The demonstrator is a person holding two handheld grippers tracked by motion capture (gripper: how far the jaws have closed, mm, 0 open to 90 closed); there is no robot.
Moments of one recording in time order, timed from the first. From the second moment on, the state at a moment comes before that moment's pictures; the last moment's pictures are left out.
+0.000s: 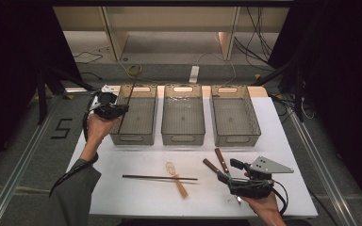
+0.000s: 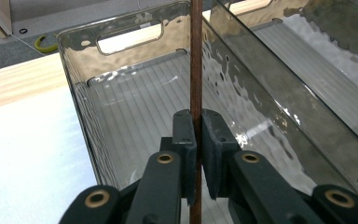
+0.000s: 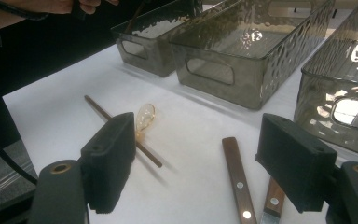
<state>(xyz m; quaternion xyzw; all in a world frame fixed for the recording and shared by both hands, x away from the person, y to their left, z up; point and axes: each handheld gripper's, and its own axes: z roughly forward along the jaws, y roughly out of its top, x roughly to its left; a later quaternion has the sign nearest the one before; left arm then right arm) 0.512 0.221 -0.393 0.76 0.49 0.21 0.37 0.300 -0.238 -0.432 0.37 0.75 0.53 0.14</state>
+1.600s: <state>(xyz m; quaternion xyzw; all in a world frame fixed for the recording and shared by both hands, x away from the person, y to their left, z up) 0.426 0.174 -0.375 0.84 0.40 0.13 0.35 0.297 -0.239 -0.429 0.37 0.75 0.53 0.15</state>
